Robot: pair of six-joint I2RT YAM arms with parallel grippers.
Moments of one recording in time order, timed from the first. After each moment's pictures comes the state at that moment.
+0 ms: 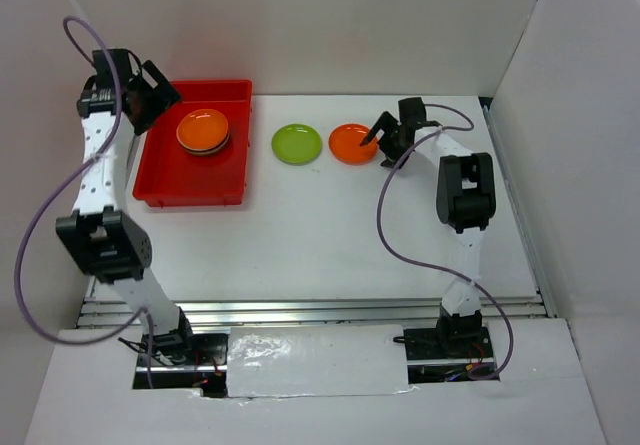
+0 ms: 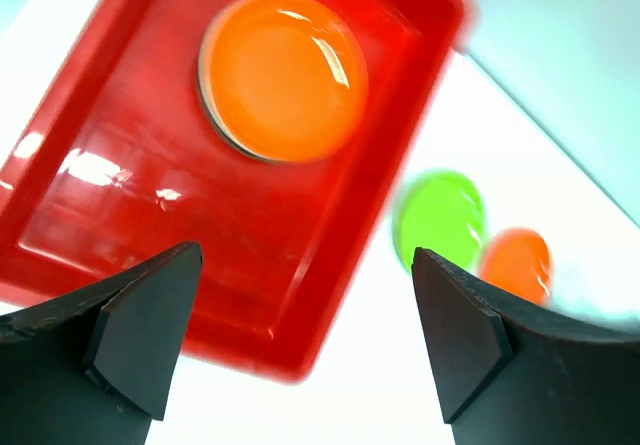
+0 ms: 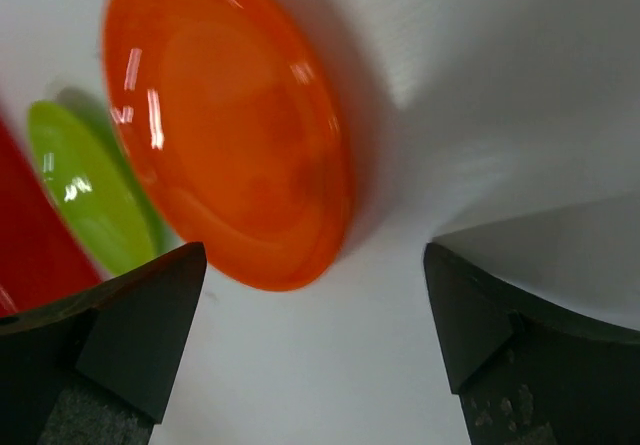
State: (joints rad) left arm 0.20 1.84 1.97 -0.82 0.02 -0.60; right arm 0.11 2.22 1.72 -0.38 -0.23 0.79
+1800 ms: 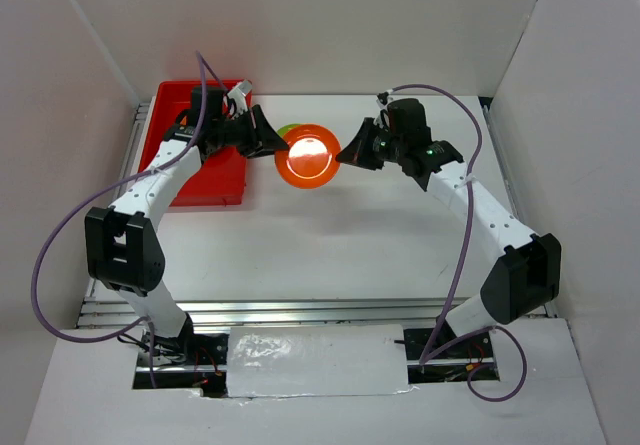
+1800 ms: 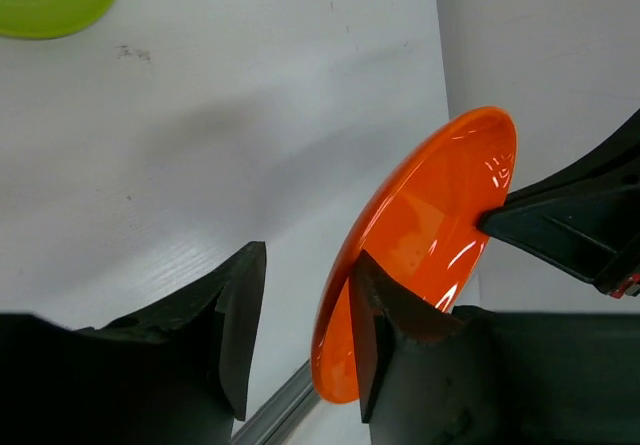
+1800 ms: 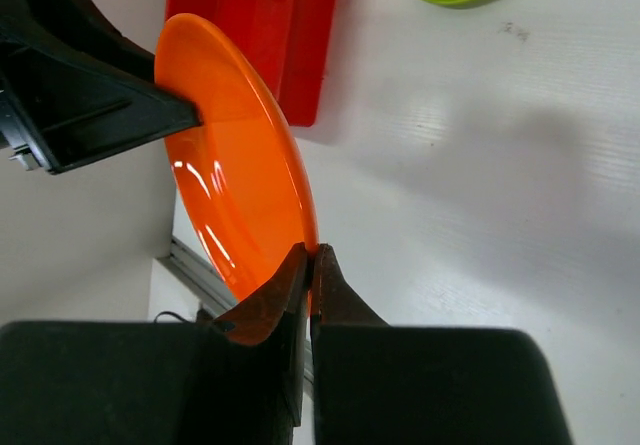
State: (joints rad) left arm -0.19 1.70 1.50 -0.43 0.67 -0.59; right arm 0.41 1.47 1.35 -0.40 -0.34 0.68
